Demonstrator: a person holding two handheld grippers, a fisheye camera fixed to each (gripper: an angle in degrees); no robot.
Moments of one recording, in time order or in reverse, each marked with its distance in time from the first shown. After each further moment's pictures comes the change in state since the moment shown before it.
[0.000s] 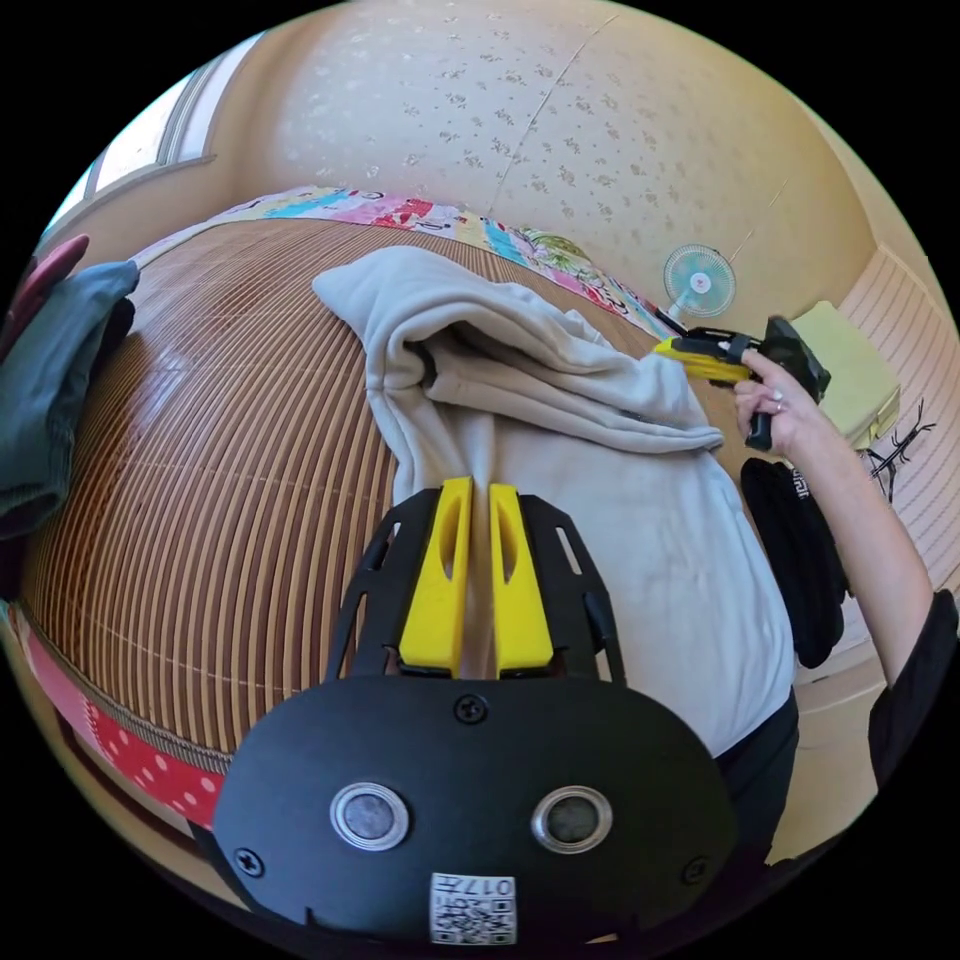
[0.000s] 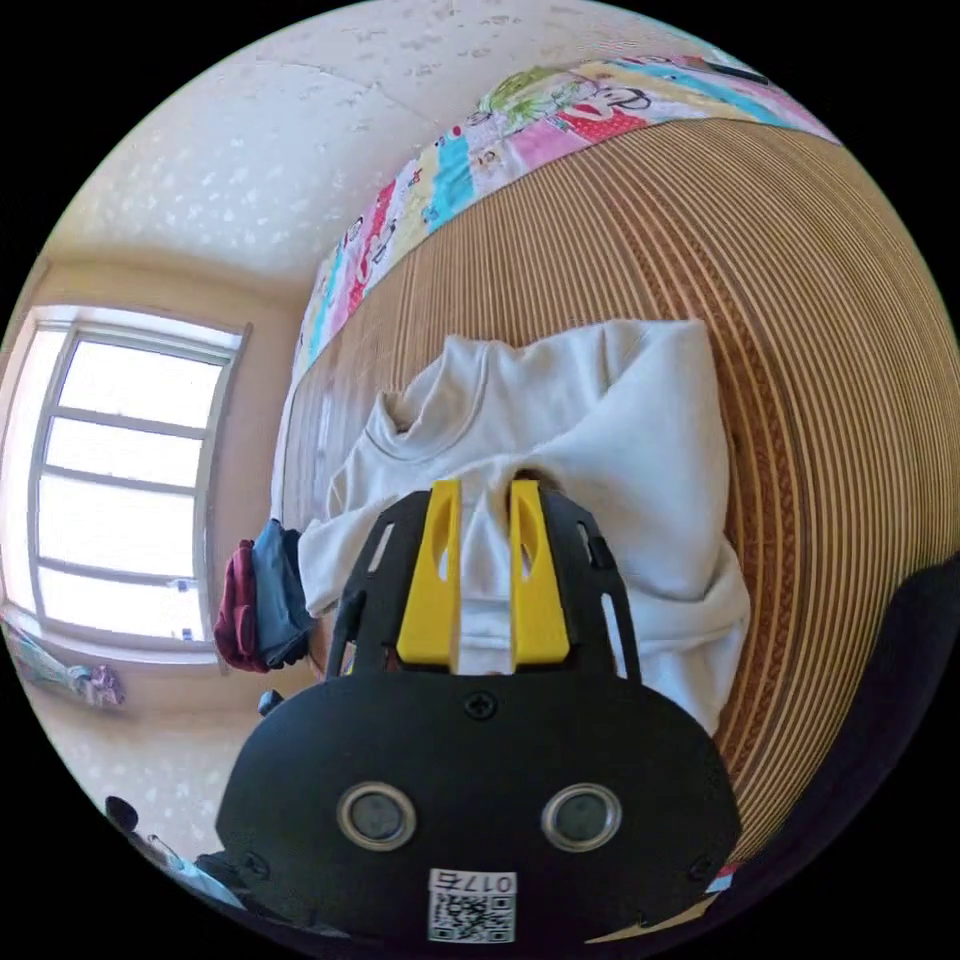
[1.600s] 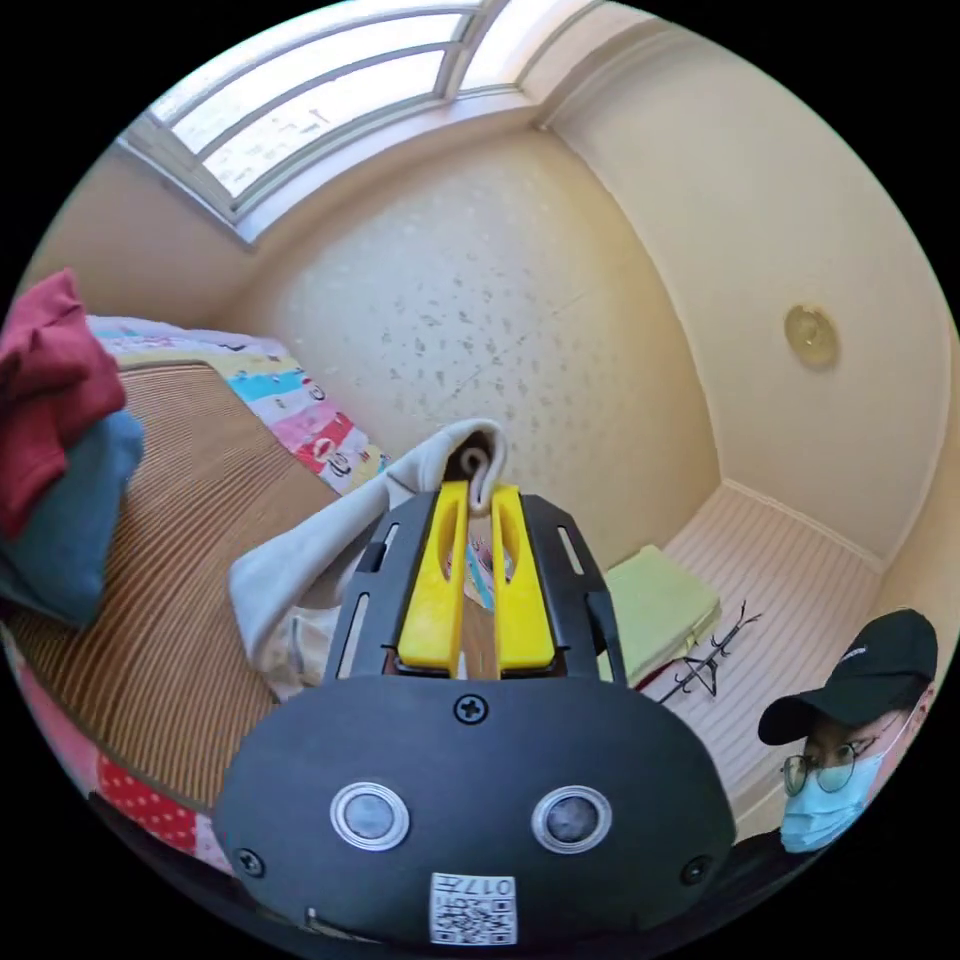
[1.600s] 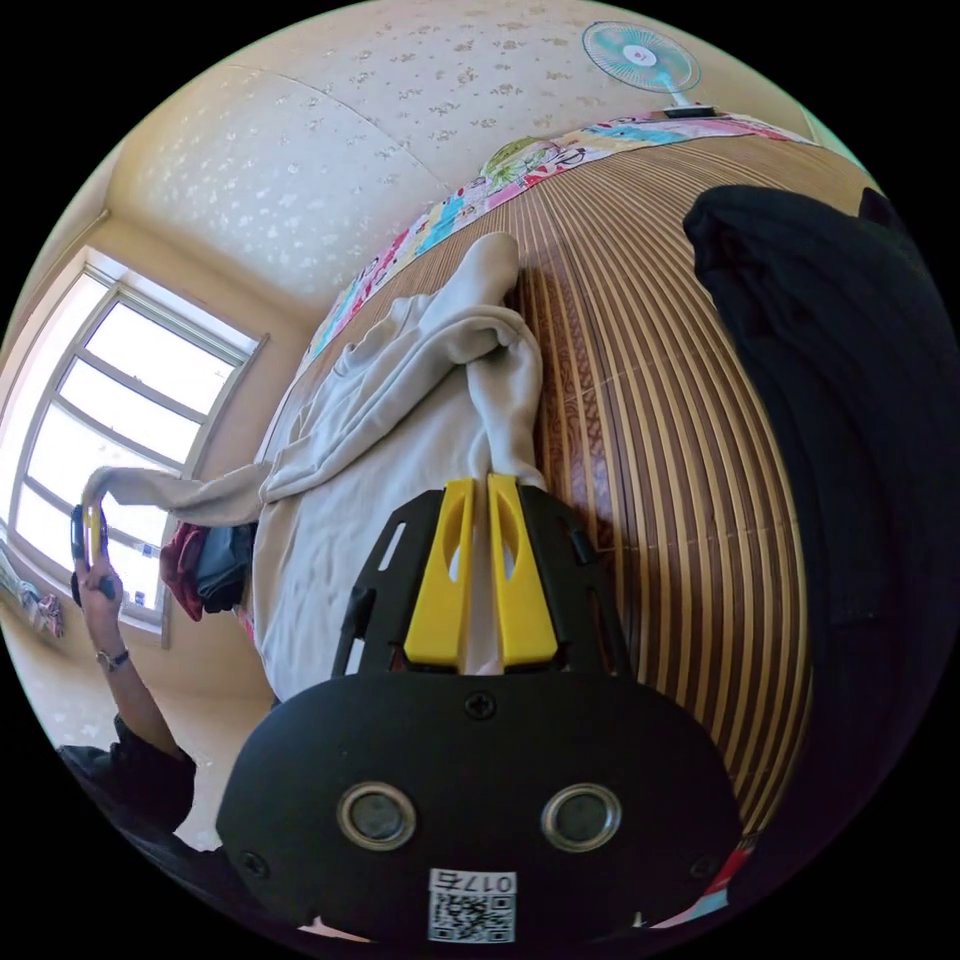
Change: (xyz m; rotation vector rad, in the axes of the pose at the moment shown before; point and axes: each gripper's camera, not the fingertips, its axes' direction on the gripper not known) left arm 0.050 -0.252 -0.563 0.633 0.554 -0.231; right arm 0.106 0.179 0.008 0.211 0.042 -0.090
